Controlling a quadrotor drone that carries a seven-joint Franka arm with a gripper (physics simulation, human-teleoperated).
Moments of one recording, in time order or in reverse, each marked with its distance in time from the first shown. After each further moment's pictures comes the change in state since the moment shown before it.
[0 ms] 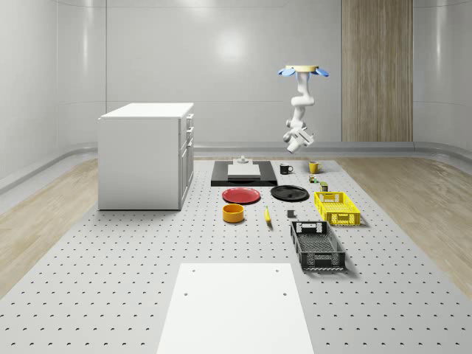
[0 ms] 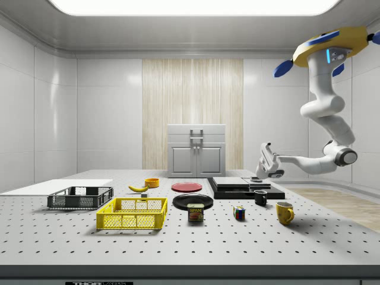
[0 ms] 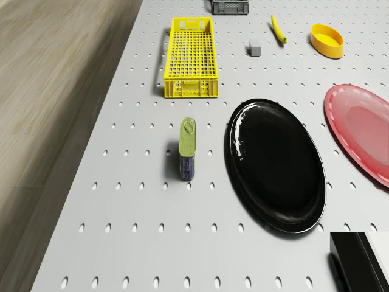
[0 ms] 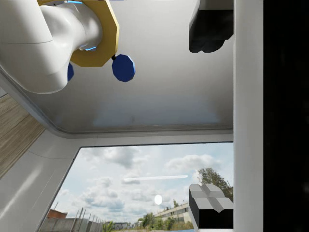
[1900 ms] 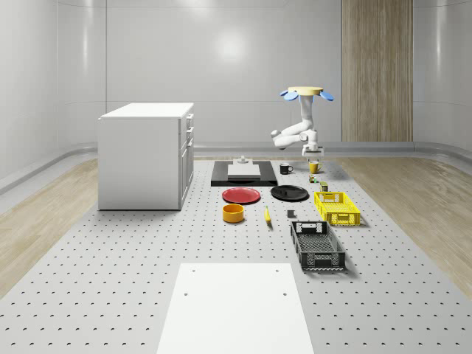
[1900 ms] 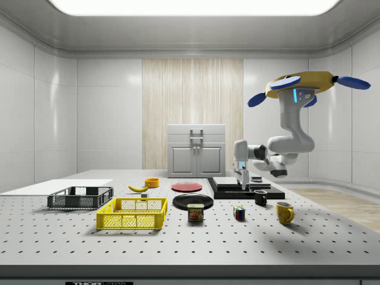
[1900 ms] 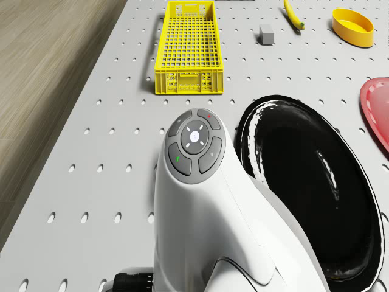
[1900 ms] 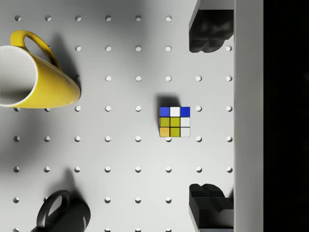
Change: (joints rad) arm -0.904 -0.358 0.835 -0.683 -1.332 -0.211 0.711
